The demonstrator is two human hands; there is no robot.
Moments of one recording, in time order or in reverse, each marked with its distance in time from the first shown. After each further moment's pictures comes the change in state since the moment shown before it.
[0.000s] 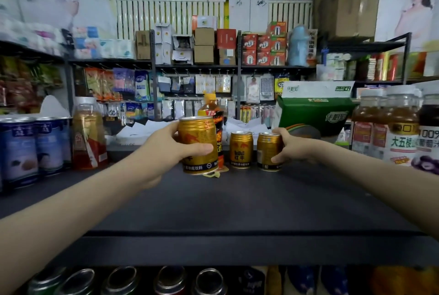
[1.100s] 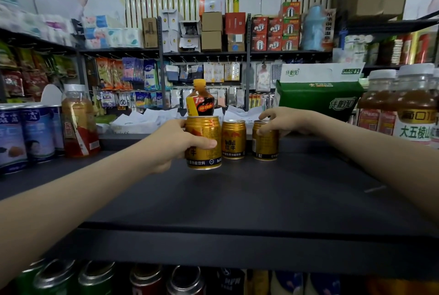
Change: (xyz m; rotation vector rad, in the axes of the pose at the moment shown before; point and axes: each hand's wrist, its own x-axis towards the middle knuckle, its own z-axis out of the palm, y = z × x) left_hand 0.029 -0.001 0.051 0.012 -0.012 -0.184; right_hand 0.032 -0.014 -0.029 -0.202 -0.059 -0.141
